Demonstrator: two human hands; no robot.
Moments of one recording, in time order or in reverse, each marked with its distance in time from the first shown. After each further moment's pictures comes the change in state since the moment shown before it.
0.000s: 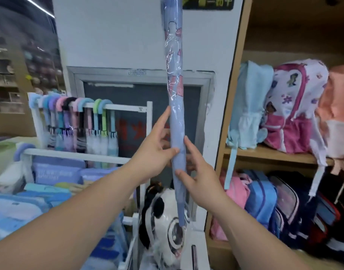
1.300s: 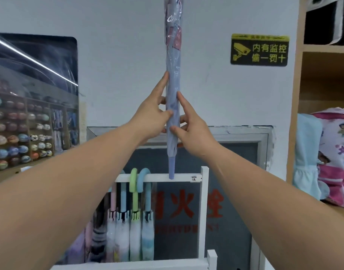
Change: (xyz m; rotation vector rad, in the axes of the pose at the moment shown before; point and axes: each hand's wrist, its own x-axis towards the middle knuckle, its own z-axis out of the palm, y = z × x) left_hand 0.260 0.031 -0.292 0.262 0.027 0.274; right_hand 0.383 -0.109 0.125 -0.127 0.213 -0.201
